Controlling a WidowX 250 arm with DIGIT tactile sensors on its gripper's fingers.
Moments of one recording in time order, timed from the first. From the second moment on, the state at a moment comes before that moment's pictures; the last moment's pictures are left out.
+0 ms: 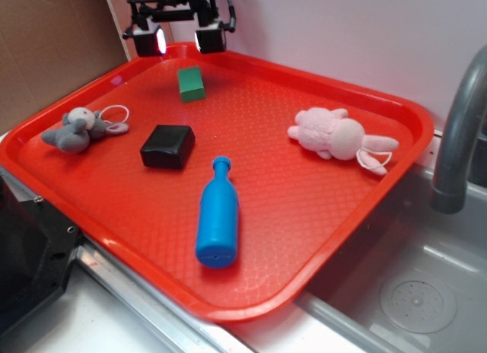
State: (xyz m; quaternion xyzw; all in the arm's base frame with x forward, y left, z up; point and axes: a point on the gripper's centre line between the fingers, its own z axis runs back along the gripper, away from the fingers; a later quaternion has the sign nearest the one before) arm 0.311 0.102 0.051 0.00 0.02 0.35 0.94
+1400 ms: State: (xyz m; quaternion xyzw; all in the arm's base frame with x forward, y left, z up) arm 0.311 0.106 0.004 0.02 0.05 0.32 0.94
